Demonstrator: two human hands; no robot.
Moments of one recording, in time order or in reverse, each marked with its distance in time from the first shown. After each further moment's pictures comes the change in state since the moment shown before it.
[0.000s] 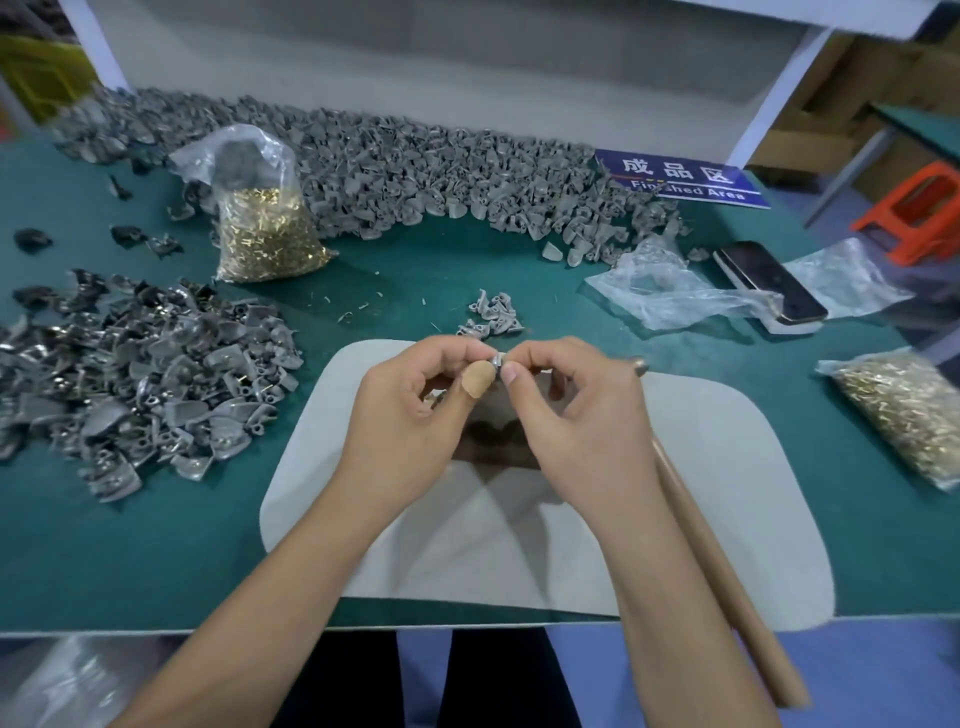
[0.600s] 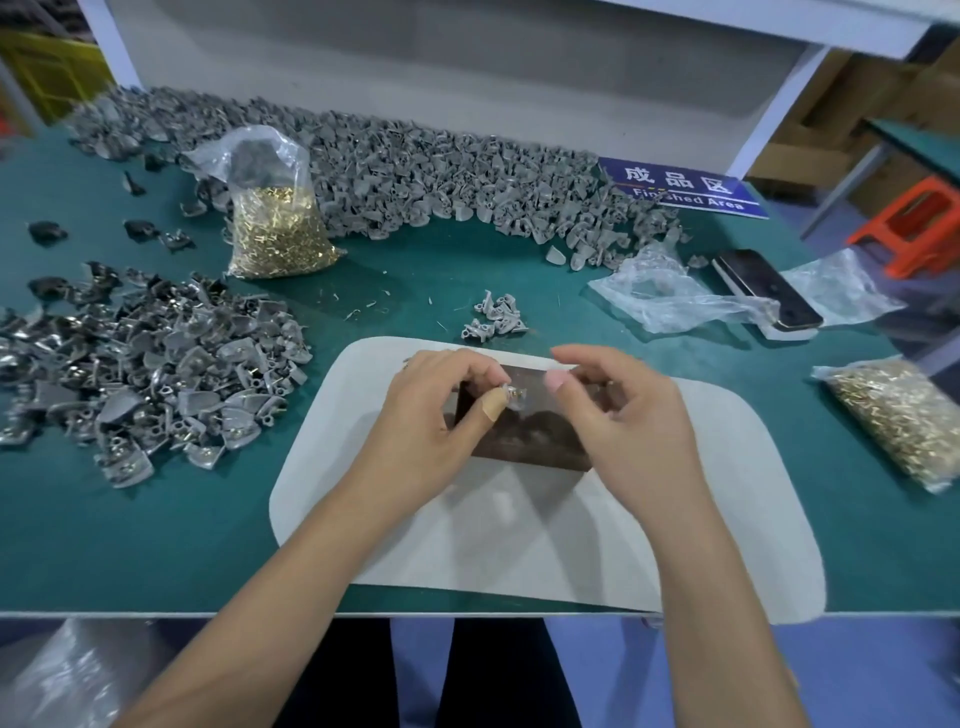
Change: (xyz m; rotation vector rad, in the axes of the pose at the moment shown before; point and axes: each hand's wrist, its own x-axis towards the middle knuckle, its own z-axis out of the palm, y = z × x) left_hand -0.005 -0.015 -0.002 0.316 -0.157 0.098; right_hand -0.007 0.012 -0.028 0.068 -0.020 0.182
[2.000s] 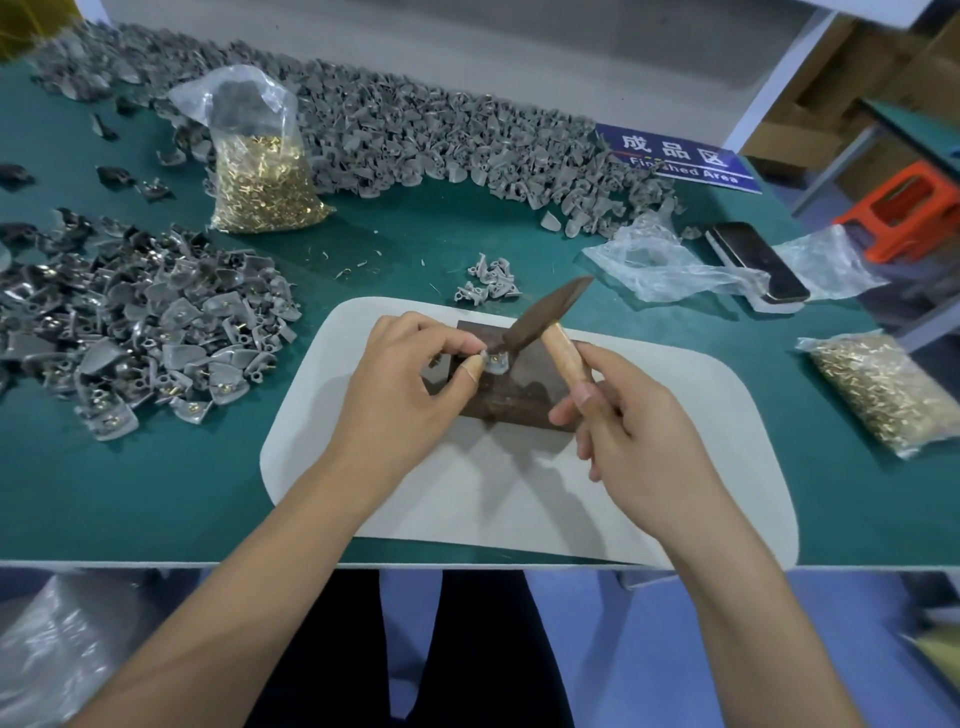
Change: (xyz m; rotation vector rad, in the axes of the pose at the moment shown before) left_hand -0.012 -0.002 -0.002 0.105 0.131 -0.087; right_hand -0.031 0.004 -0.021 -0.182 -0.249 0.078
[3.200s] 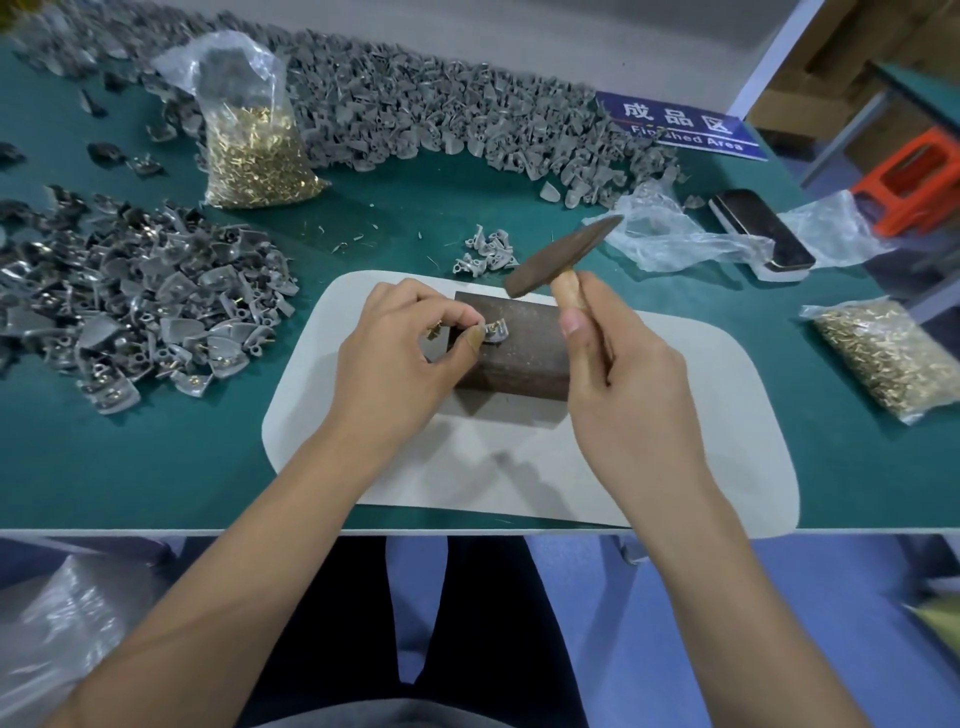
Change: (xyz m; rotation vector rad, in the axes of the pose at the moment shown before) left_hand 0.000 -0.004 0.003 0.053 0.031 0.009; right_hand -0.007 -0.029 0.013 -0.180 0.233 -0.068
